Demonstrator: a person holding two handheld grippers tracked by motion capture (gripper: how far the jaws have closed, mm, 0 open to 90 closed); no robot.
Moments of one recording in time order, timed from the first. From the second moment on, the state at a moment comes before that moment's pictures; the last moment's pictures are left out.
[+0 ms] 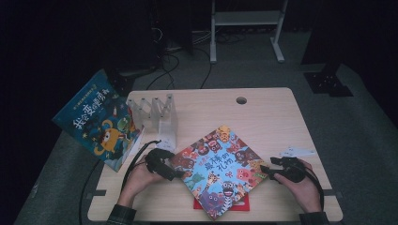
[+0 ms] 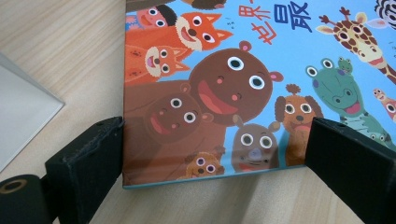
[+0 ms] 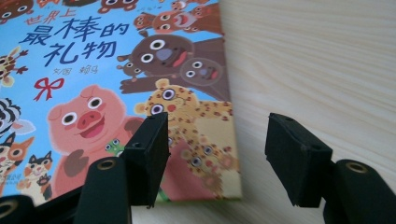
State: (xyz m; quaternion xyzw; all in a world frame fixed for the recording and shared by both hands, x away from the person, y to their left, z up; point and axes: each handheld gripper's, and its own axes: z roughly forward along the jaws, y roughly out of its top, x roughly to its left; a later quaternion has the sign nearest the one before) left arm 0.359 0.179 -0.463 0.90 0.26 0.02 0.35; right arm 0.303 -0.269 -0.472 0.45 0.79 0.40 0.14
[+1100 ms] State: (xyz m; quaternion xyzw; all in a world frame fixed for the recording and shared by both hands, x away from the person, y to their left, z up) left arm 0.335 0.200 -0.468 0.89 0.28 -0.02 0.36; right arm 0.349 -0.221 -0.478 0.41 0.80 0.42 0.11
